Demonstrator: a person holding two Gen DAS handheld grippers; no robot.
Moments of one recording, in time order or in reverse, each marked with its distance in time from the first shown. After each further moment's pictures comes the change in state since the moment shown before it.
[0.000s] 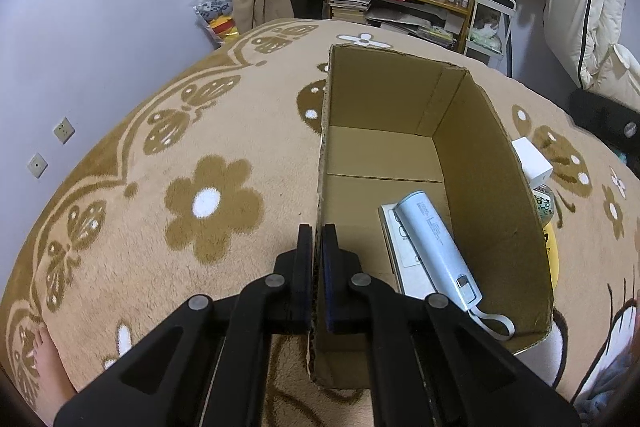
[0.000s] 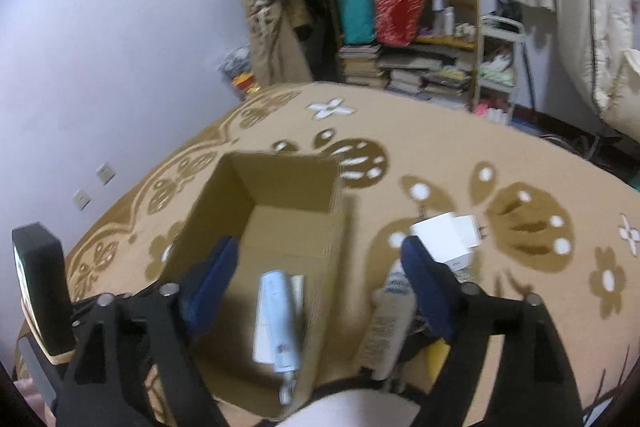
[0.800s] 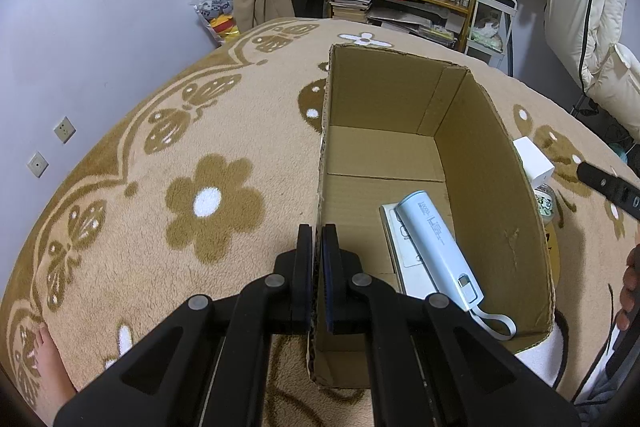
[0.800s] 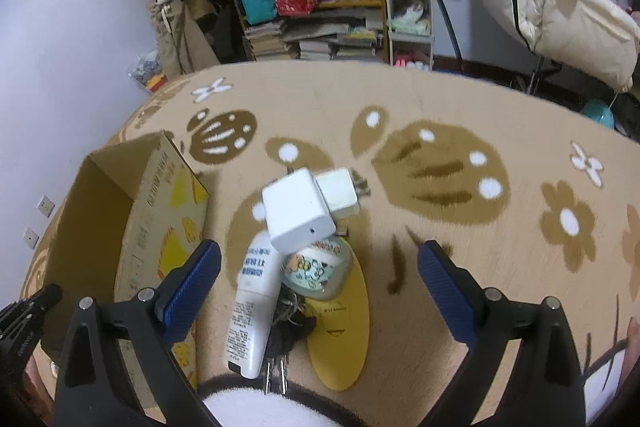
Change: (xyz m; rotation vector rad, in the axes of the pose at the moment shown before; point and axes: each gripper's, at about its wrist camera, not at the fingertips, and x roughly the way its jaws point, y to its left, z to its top) left arm 0.000 0.000 0.000 0.001 0.001 0.000; right arm 0.031 -0.108 -0.032 0.182 0.093 -0.189
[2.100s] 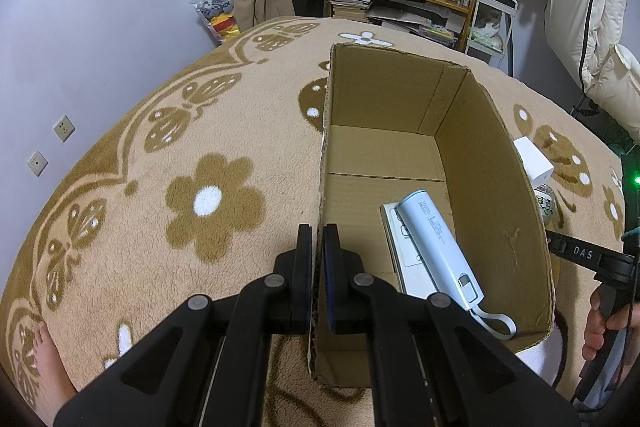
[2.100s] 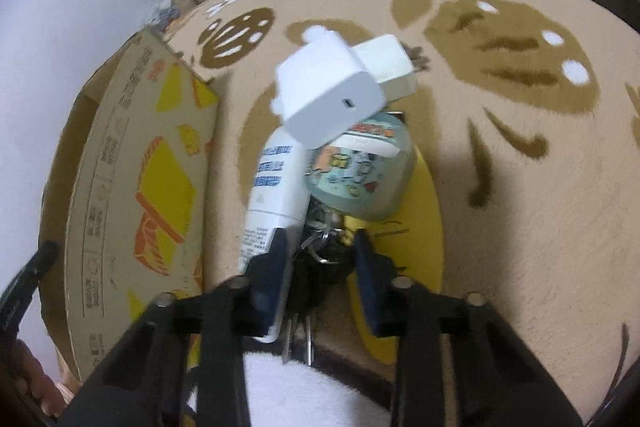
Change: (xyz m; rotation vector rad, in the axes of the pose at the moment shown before) left arm 0.000 0.000 -0.001 -0.002 0.001 0.000; right arm 0.067 -0.003 -0.046 0.081 0.280 0.184
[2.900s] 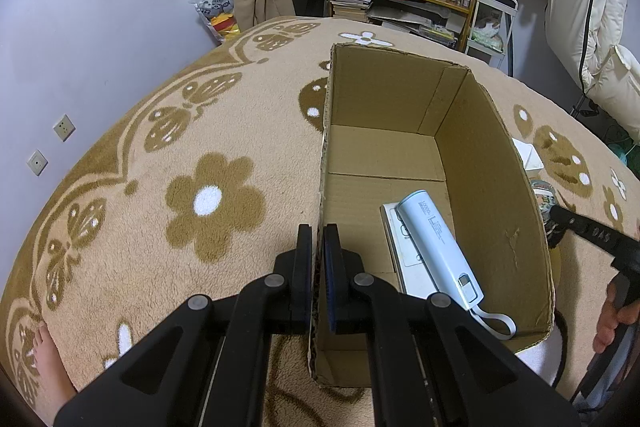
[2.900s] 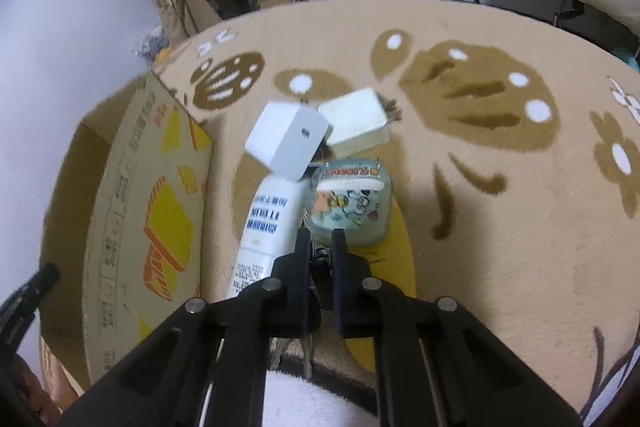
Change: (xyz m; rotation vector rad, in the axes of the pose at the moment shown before) left arm 0.000 0.001 -0.001 0.000 0.002 0.001; right arm -0.034 0.004 0.007 -0.003 -0.141 -0.074
